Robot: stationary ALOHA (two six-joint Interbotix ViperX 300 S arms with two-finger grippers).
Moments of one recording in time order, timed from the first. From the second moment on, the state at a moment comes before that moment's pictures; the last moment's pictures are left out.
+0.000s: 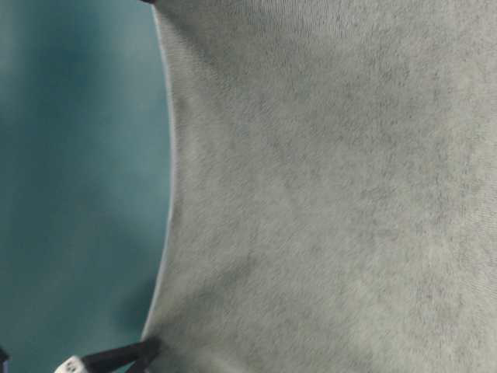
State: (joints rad) left arm 0.65 -0.40 0.45 -0.02 0.69 0.11; right arm -0.63 -0.58 0.65 -0.57 0.61 0.56
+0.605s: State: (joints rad) left arm 0.15 -0.52 0.95 -0.04 0.48 -0.16; right arm -0.13 -0.75 0.99 -0.29 0.70 0.57
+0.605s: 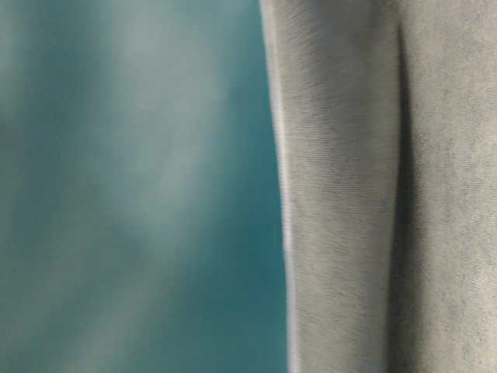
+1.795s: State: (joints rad) left arm -0.18 -0.36 0.99 -0.03 0.30 -0.44; right arm 0.17 -0.54 1.13 -0.01 0.44 0.71
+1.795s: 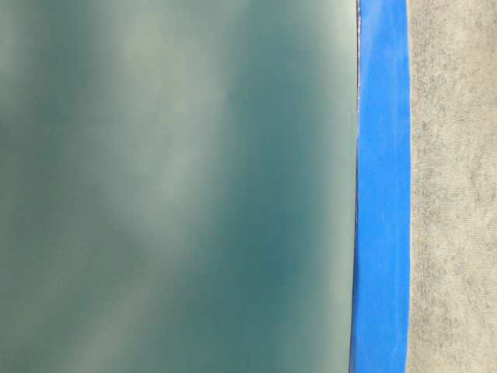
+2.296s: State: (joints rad) left arm 0.13 -0.46 0.97 -0.02 0.27 -0.05; right arm -0.17 -0.66 1.06 -0.39 0.54 0.74
